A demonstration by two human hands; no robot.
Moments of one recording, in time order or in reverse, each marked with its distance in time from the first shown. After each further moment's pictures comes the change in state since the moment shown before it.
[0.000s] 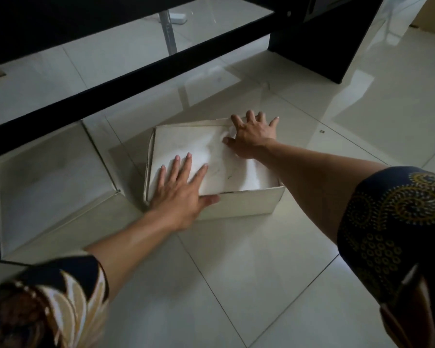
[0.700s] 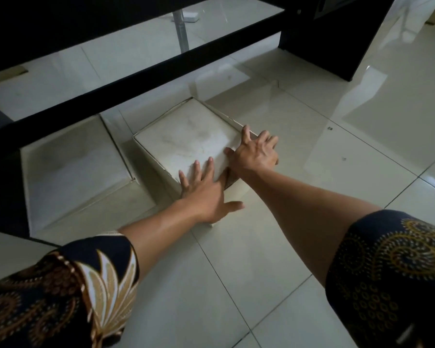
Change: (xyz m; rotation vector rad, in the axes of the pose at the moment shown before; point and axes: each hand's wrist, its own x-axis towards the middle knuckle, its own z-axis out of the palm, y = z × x) left_hand -0.012 0.041 -0.007 -0.082 -0.195 -0.039; right_hand -0.065 -0.049 0.010 0.249 -0.006 0.388
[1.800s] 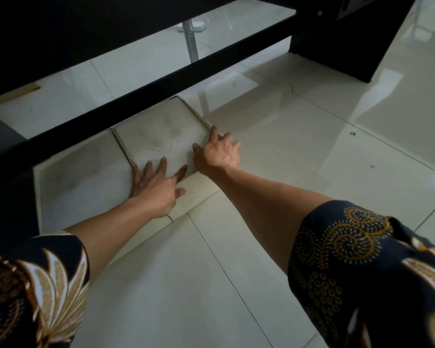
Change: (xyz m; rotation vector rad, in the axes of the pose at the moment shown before) left_hand 0.024 -0.141 -0.024 0.251 0.097 -0.196; right_hand 0.016 -0.117 0.035 0.383 -0.046 -0.098
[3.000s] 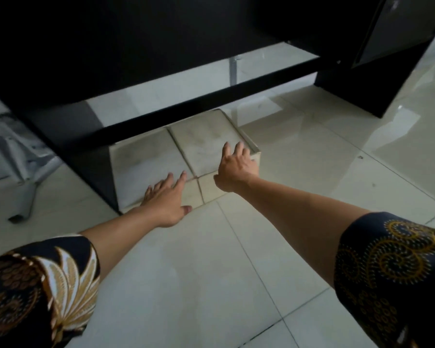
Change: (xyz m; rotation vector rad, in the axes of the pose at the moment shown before) left_hand -0.141 -0.041 -0.013 -0.298 -0.027 -0.102; right_hand -0.117 -0.028 -0.048 -0.511 -0.114 -0.347
